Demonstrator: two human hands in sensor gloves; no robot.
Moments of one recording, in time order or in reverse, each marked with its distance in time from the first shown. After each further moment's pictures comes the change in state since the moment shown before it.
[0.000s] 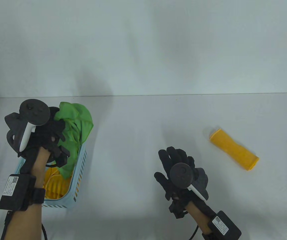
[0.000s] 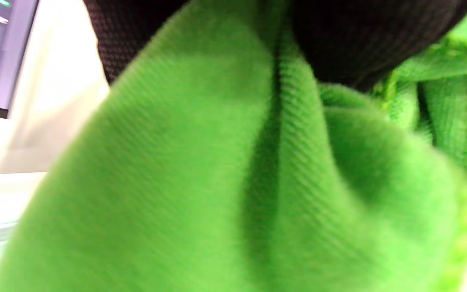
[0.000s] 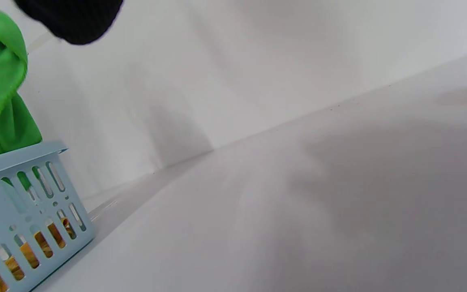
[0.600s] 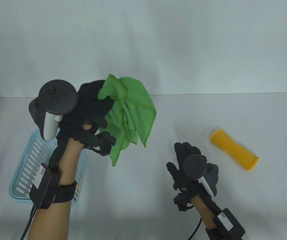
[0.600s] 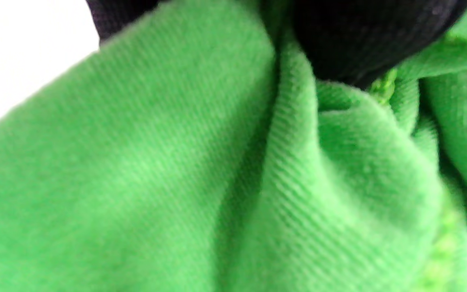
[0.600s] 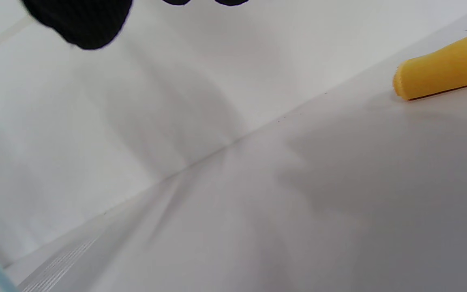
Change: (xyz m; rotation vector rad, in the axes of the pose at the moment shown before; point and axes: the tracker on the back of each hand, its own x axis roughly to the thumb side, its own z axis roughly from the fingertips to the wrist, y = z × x) left_hand 0.133 0.016 0.044 -0.092 -0.387 0.451; right_hand -0.038 -0.018 -0.012 -0.061 0.219 -0.103
